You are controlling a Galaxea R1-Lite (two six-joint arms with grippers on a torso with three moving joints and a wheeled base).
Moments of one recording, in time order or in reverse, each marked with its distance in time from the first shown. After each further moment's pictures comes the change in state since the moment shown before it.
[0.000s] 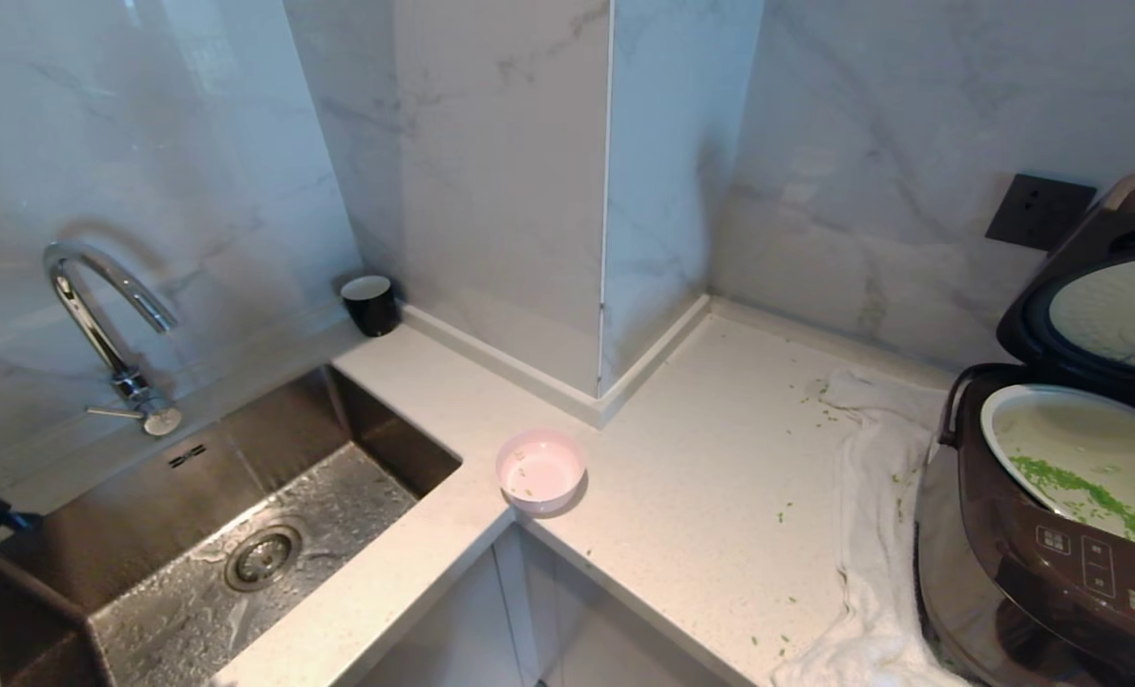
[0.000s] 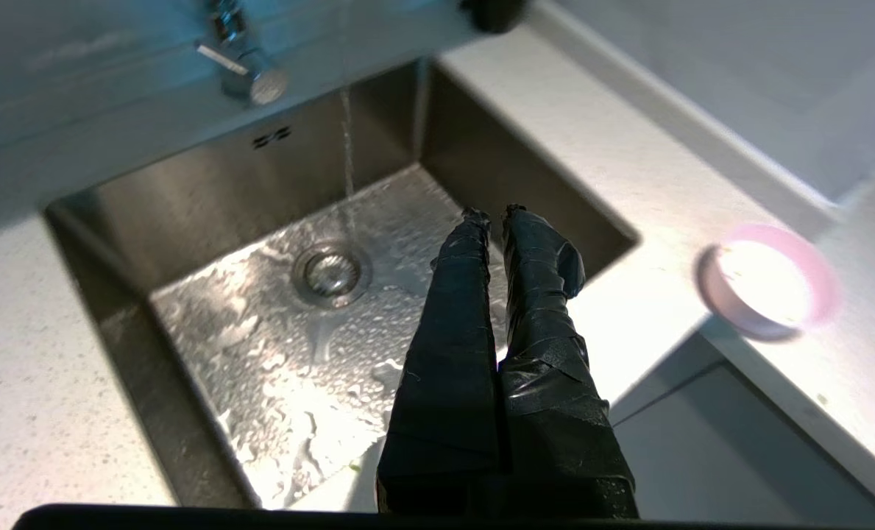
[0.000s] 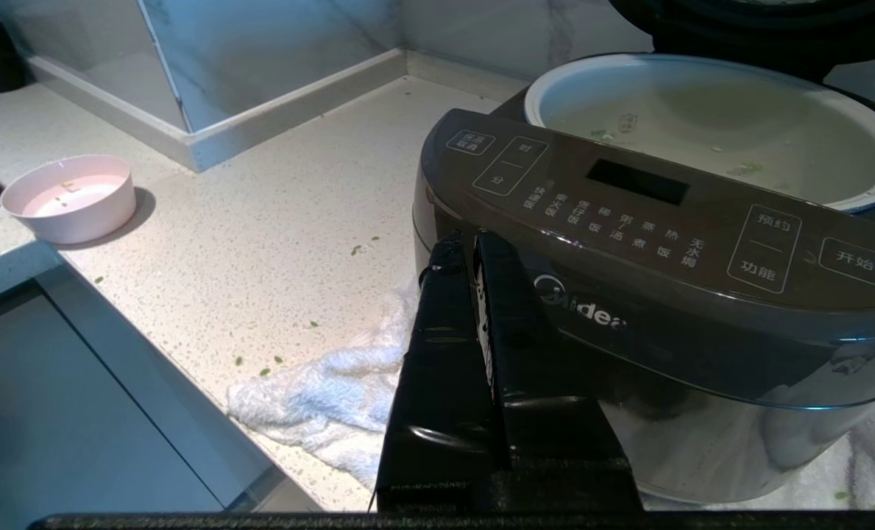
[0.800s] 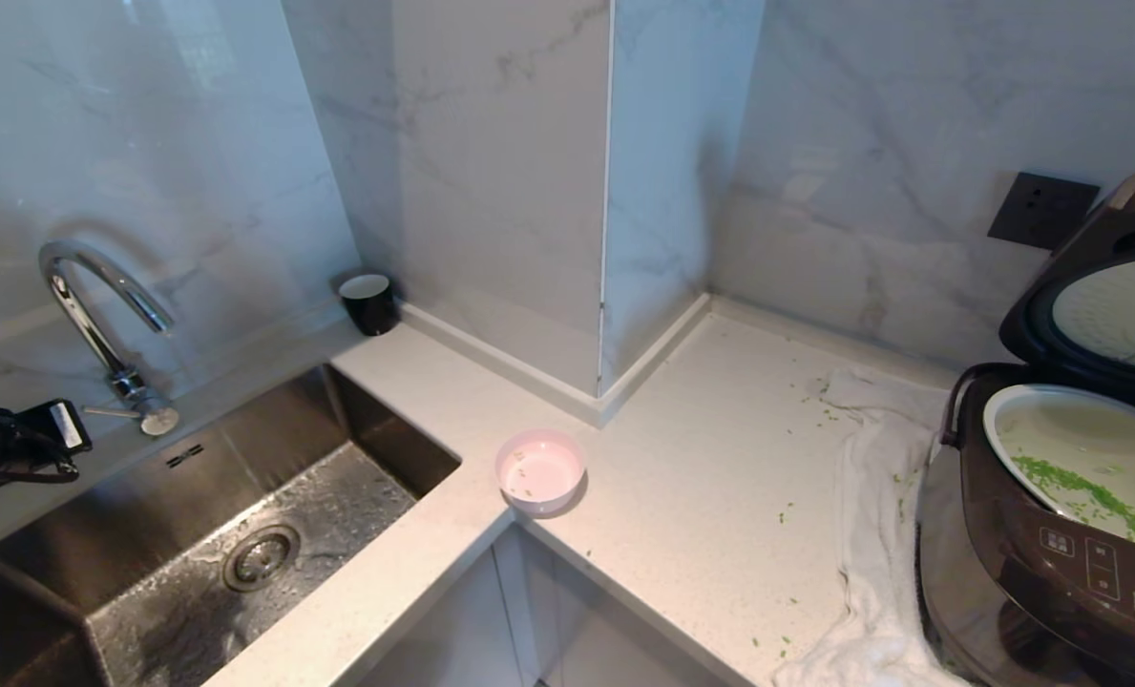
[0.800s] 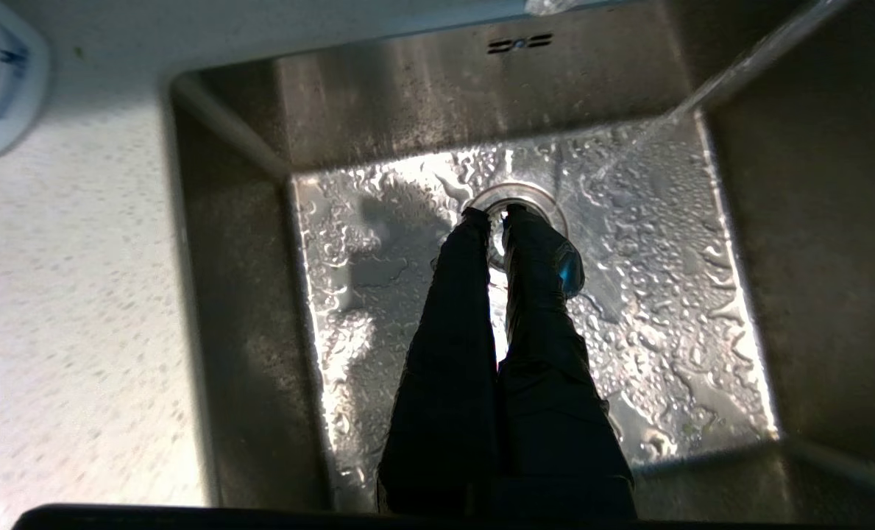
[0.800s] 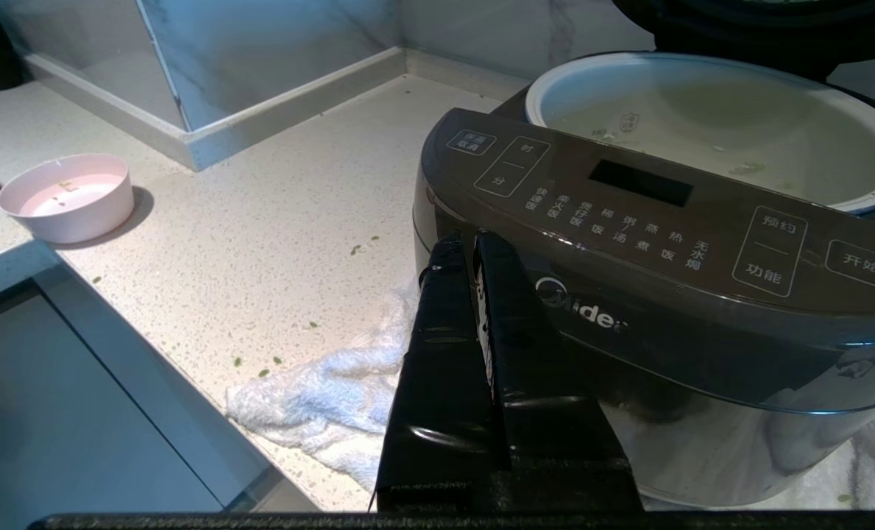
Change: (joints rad) left arm 0.433 1.066 -0.535 -0.098 -0.020 -0.045; right arm 0.000 0.000 0.000 0.000 0.000 0.000
